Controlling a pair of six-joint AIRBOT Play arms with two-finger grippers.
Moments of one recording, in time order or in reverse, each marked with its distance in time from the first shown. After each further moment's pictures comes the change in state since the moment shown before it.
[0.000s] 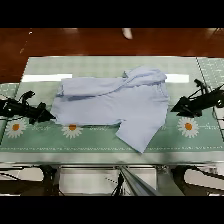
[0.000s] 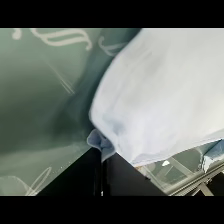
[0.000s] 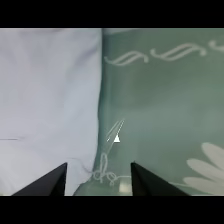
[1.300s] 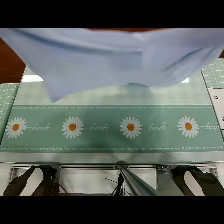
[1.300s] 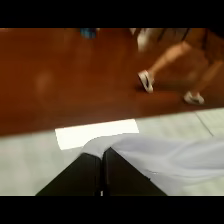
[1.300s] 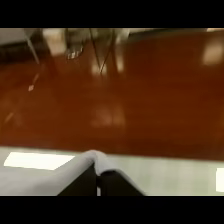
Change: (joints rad) left arm -0.001 0.704 0.645 -0.516 0.137 0.172; right arm 0.174 0.634 0.484 0.135 -0.396 -0.015
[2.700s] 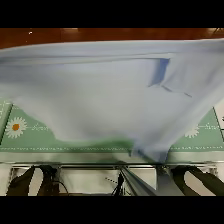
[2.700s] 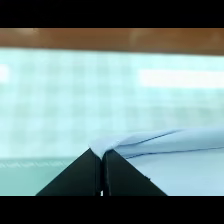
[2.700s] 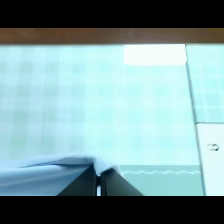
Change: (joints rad) left arm -0.008 0.221 -0.061 0.549 -0.352 -0.314; right arm 0.004 -0.332 0.562 -0.509 0.761 0.188
